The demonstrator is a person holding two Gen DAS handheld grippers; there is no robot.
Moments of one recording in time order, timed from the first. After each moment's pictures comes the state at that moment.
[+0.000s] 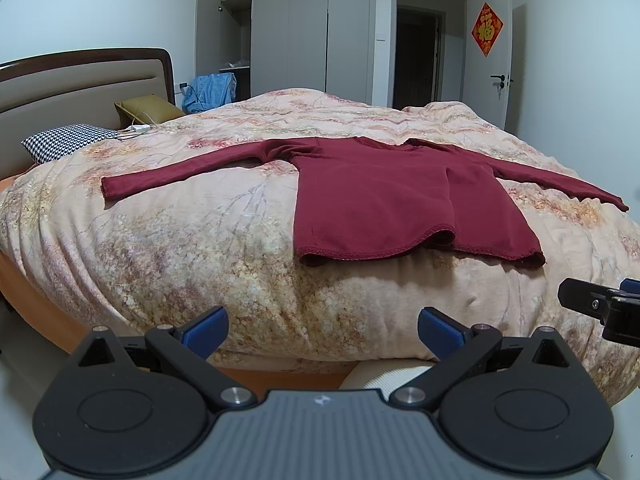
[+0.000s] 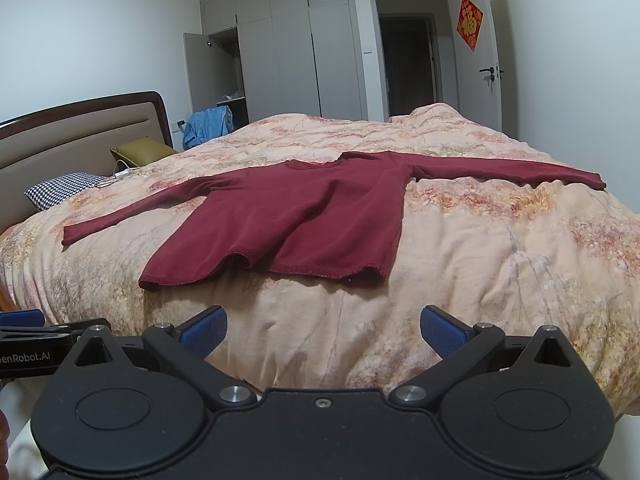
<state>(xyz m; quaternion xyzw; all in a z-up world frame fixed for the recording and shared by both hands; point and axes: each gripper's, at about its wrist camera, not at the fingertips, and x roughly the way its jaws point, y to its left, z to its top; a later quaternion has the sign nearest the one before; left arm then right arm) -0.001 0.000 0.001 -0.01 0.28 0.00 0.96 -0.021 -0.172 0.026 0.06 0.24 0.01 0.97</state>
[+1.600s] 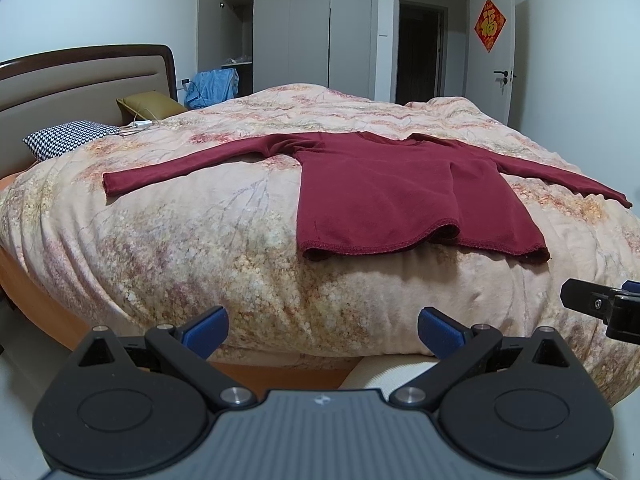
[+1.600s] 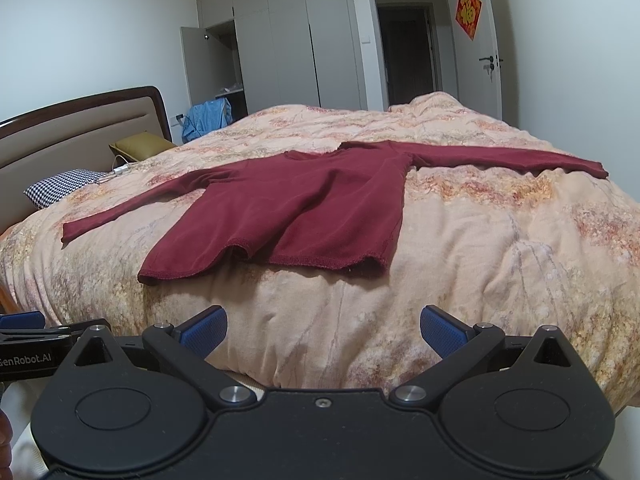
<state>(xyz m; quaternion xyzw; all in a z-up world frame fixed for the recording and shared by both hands) 0.003 0.004 -0.004 -0.01 0.29 0.01 0.96 -0.016 -0.175 0.023 0.07 0.27 0.01 0.96</state>
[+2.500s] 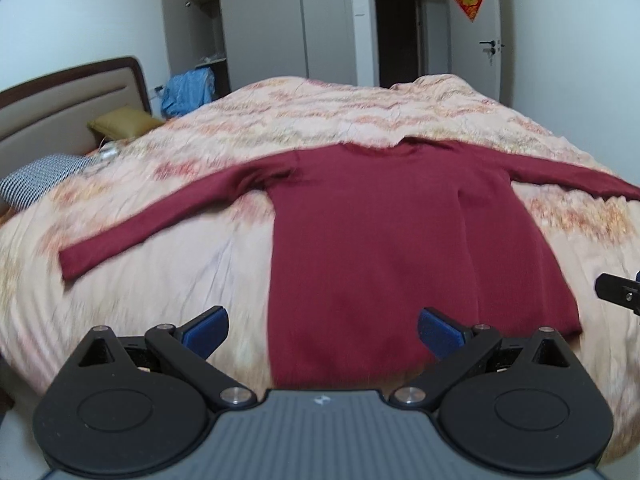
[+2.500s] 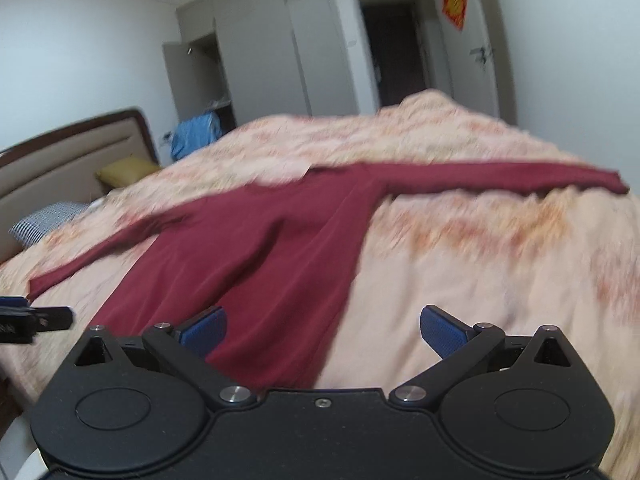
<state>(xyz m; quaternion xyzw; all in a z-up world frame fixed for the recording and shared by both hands) 0.143 -0.029 0.043 0.05 0.31 -0.01 0.95 0.101 -0.270 0.032 0.11 0.24 0.00 0.96</state>
